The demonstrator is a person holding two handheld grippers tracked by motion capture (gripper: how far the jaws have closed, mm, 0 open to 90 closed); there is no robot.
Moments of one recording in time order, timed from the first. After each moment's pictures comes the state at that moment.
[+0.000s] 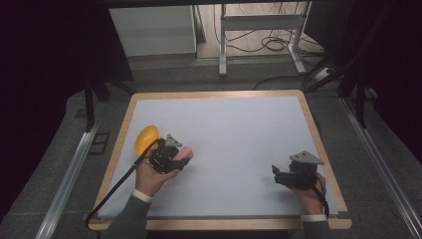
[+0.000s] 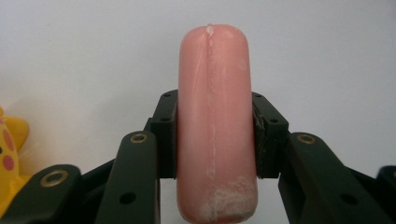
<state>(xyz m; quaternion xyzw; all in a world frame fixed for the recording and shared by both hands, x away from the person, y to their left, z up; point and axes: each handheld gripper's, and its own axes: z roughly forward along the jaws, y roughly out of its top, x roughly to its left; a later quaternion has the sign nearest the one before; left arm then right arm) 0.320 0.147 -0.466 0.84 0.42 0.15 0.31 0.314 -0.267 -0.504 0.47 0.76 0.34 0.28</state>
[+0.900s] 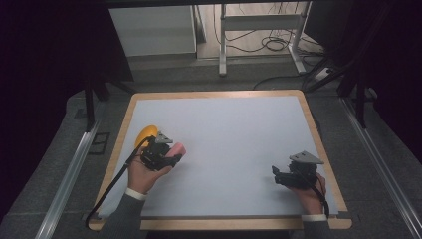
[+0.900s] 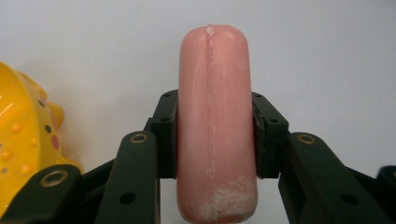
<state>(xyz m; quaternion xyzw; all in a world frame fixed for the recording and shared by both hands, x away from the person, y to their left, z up) 0.323 0.171 -0.463 0.82 0.44 0.16 0.31 0.315 -0.268 -0.506 0.47 0.76 0.34 0.28</state>
